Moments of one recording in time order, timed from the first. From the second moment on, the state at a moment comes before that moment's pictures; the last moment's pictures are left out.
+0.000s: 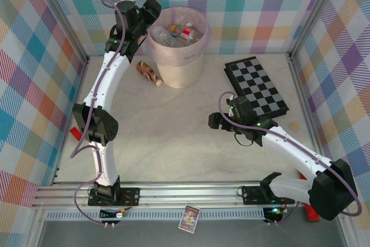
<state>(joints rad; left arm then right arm) -0.27 2.02 2.23 -0.27 0.06 -0.86 0.57 1.14 0.76 -0.45 -0.04 0.57</state>
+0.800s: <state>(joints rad) -0.31 2.12 2.17 -0.33 0.14 -0.83 0.57 1.15 0.76 -0.44 -0.05 0.57</state>
